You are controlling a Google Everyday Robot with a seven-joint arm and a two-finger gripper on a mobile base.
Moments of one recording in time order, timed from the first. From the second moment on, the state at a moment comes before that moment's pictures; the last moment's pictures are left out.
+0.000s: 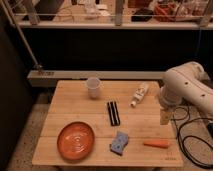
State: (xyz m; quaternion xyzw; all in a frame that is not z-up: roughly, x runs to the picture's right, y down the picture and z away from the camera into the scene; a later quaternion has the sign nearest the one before) arm 0.287 0.110 0.683 -0.28 0.02 0.02 0.96
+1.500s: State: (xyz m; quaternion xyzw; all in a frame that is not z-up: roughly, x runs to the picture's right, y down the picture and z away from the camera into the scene) arm 0.309 0.174 0.711 -0.29 -0.01 0.05 0.96
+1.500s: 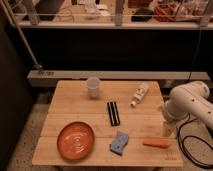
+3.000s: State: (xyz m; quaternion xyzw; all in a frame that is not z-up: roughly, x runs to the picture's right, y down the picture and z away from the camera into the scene) arm 0.319 0.271 0.755 -0.32 -0.02 0.06 0.95
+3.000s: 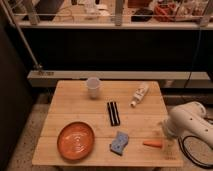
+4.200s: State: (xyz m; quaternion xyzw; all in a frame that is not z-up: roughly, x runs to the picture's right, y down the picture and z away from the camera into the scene) arm 0.322 0.307 0.767 -0.31 -0.01 0.08 0.95
